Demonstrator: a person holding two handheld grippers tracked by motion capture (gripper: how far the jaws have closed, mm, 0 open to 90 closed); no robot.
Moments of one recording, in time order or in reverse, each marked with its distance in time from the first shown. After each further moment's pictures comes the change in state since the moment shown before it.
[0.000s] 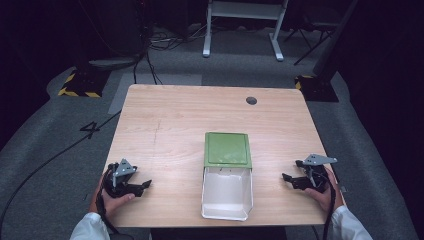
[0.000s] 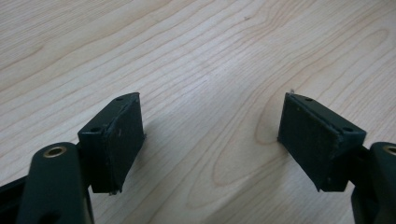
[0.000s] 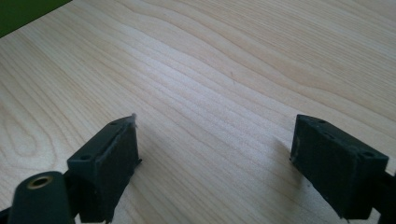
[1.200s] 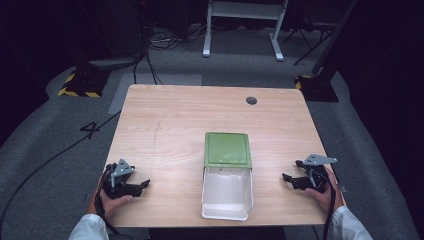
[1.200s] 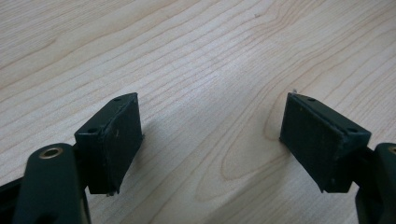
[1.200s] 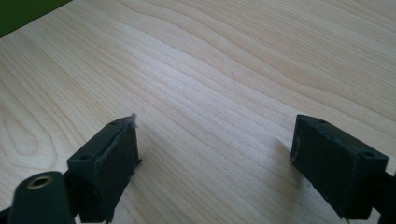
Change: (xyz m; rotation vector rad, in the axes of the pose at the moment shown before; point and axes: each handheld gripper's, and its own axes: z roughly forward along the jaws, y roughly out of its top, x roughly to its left) left arm 0.000 -0.001 -0.001 0.001 0.017 -0.017; right arm 0.000 0.000 0.000 0.000 0.002 -0.002
